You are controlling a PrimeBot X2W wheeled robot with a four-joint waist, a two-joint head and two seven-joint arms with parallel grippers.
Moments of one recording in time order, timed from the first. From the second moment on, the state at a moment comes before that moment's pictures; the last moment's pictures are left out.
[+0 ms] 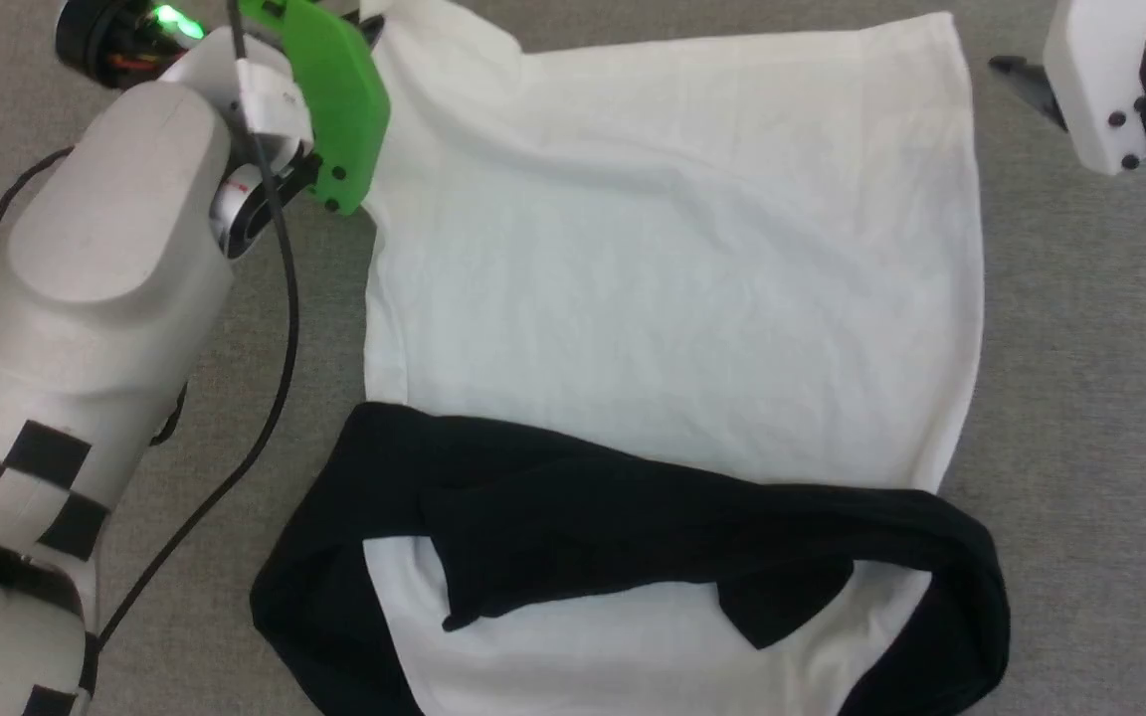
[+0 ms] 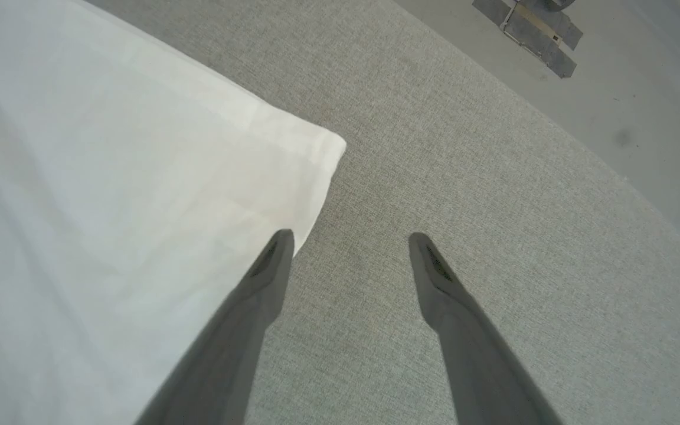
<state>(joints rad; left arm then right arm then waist) -1.19 0.40 -0.79 0.67 -0.61 -0.13 0.32 -1.19 -0.59 0.66 0.45 0.65 0.13 0.90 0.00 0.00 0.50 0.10</state>
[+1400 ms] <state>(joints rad) -1.04 0.50 -0.86 0.67 -0.65 -0.07 -0.03 -1.06 -0.52 0.74 0.68 0.60 0.13 -0.01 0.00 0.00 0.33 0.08</state>
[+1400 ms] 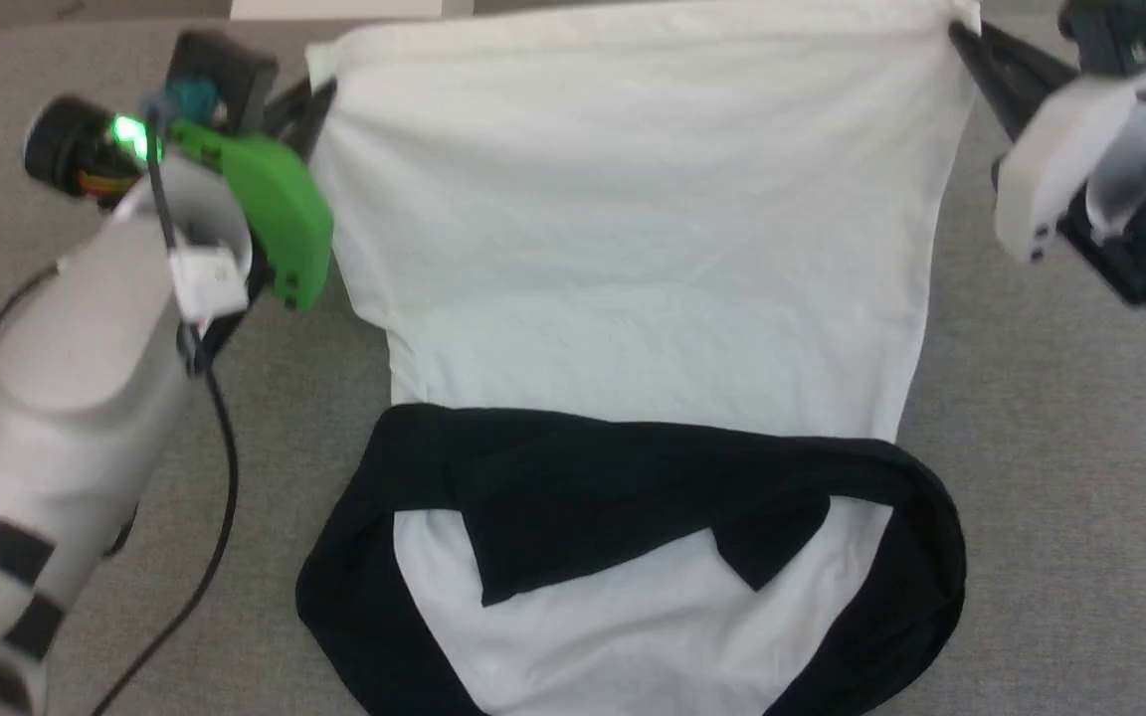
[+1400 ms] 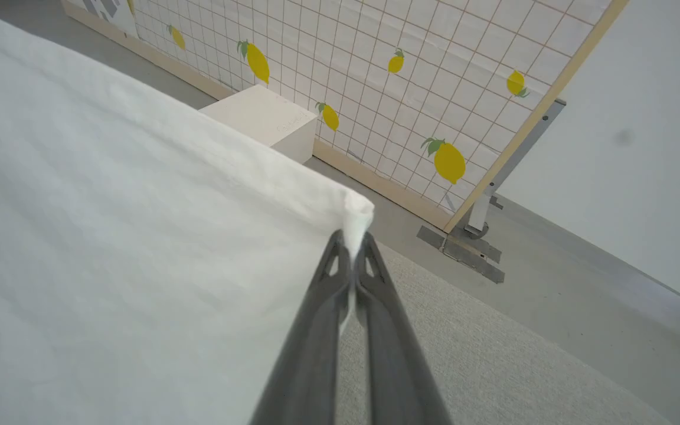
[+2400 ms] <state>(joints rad) -0.21 0.75 -0.92 0.06 -0.84 0.26 -0.02 -0.03 -0.56 0.45 0.14 0.50 0.13 0.02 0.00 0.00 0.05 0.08</state>
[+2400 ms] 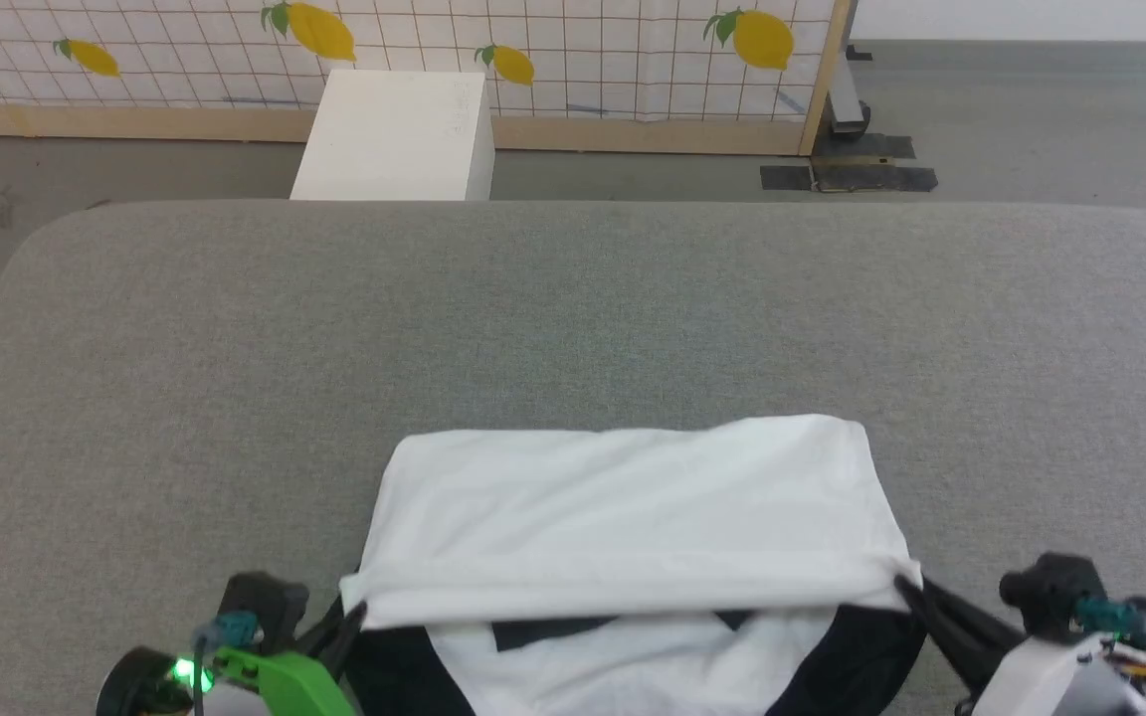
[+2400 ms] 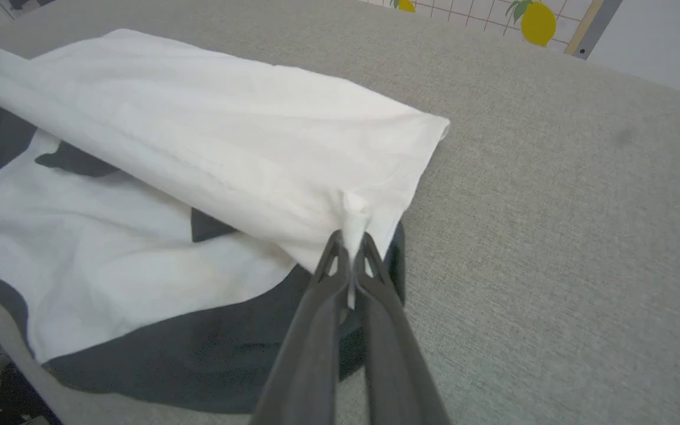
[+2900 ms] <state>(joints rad) -0.13 0.67 -0.96 0.19 -0.88 0.24 -0.08 0.18 -0.48 0.43 0.15 0.47 0.13 0.08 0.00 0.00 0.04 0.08</state>
